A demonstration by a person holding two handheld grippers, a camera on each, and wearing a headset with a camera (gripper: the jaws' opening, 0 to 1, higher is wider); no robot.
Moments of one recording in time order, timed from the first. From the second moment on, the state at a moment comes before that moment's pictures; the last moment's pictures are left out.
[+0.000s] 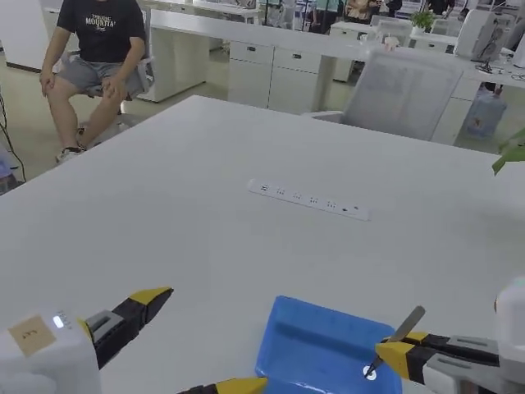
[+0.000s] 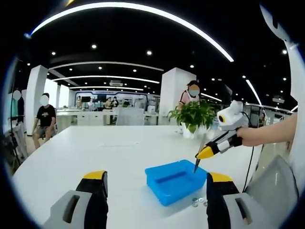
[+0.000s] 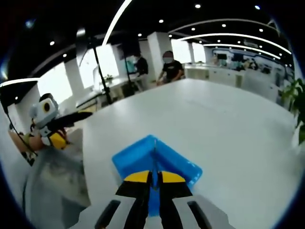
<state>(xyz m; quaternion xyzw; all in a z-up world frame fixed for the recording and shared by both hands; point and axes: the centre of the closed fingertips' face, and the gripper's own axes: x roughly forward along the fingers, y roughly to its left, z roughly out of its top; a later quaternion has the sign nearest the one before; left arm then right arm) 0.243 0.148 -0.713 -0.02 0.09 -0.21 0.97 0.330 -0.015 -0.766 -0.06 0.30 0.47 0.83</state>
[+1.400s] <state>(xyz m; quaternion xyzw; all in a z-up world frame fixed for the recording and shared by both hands) 0.227 0.120 -0.720 -0.06 0.12 -0.30 0.94 0.331 -0.009 -0.800 -0.09 0.31 0.33 0.89</state>
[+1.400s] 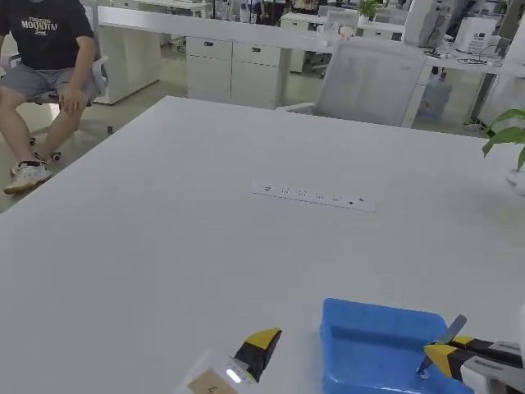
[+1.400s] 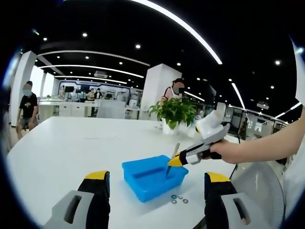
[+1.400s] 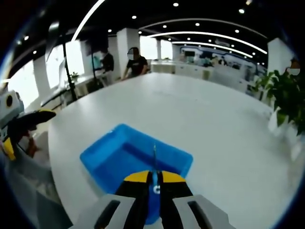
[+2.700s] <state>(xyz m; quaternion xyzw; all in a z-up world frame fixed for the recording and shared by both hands) 0.231 0.125 -0.745 -0.02 0.18 -0.27 0.95 0.231 0.005 -0.810 -0.04 0.37 0.47 0.80</state>
